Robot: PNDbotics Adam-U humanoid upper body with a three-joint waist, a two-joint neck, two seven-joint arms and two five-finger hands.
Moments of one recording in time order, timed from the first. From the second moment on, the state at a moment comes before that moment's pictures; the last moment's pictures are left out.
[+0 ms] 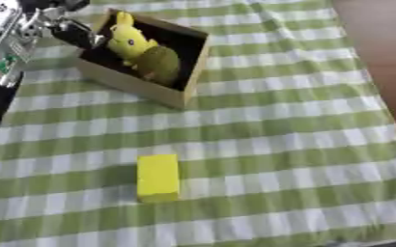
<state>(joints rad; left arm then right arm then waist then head) -1.11 0.49 -0.30 -1.07 -0.91 -0.21 -0.19 -0.40 -0.73 -0.15 -1.80 -0.49 -0.40 0.54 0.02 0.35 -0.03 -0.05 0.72</state>
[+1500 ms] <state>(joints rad) -0.77 0.92 -0.54 -1.99 -0.25 -0.06 -0.50 -0.37 -0.74 -0.17 -1.79 -0.50 -0.41 0.52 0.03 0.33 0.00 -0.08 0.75</state>
